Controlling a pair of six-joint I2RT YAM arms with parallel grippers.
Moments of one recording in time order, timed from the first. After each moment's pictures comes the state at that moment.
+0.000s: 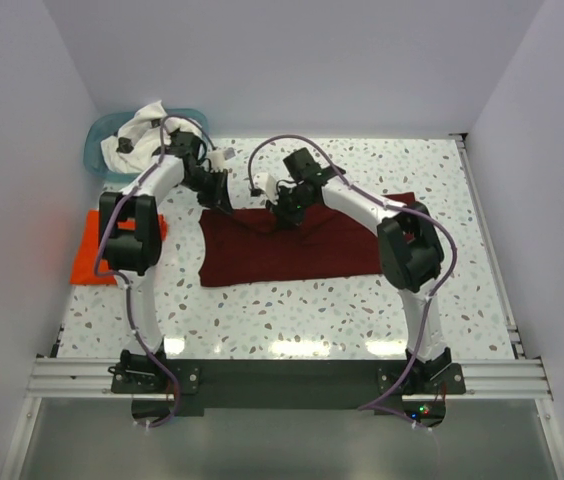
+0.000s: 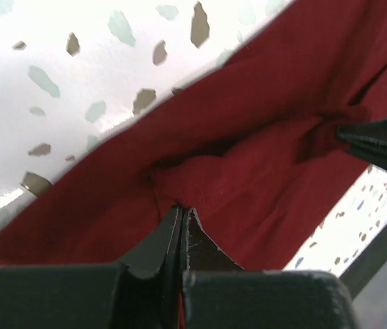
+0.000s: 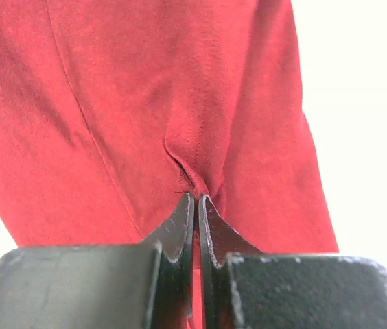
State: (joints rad) left arm -0.11 2.17 1.74 -0.82 0.61 0.09; right arm 0.59 2.15 1.75 -0.65 -0.42 -0.68
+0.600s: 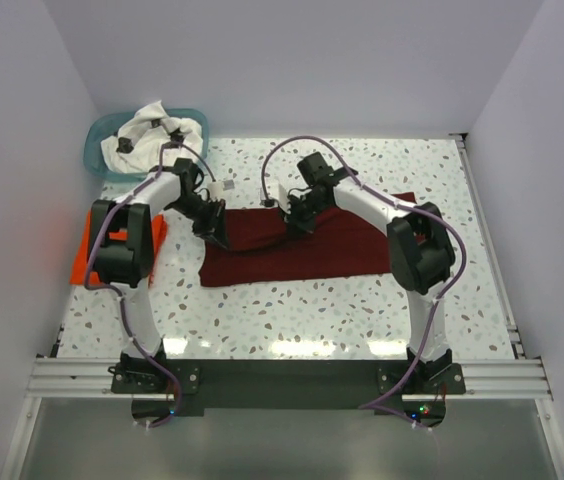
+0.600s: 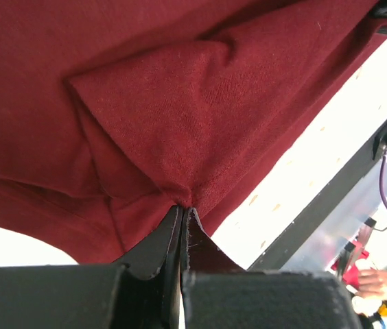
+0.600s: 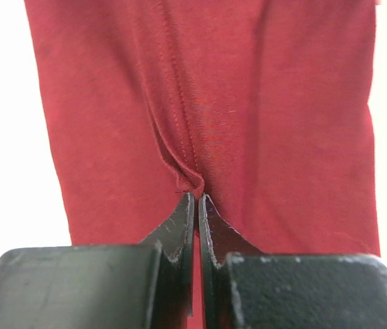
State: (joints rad) left arm -0.11 2.02 1.46 -0.96 0.67 0.17; right arm 0.53 2.08 1.66 -0.73 -0.60 -0.86
